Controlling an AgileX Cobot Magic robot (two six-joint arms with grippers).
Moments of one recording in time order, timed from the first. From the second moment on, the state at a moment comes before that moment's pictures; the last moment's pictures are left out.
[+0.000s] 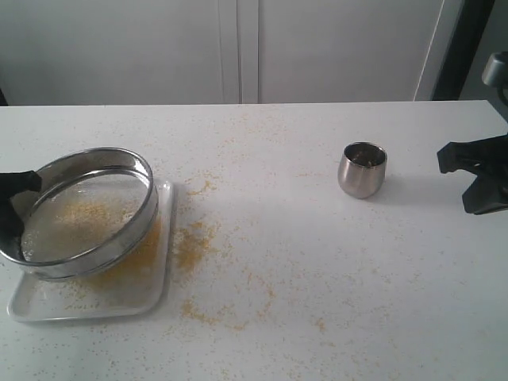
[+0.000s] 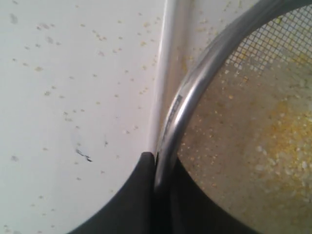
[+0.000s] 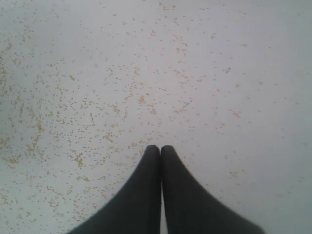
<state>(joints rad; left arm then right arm) 0.09 1.71 -1.03 -0.39 0.73 0.20 0.02 1.25 -0.96 0.26 0.94 -0.09</state>
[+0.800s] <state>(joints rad) 0.05 1.72 -1.10 -0.11 0.79 -0.09 0.02 1.25 -0.96 0.26 0.94 -0.09</state>
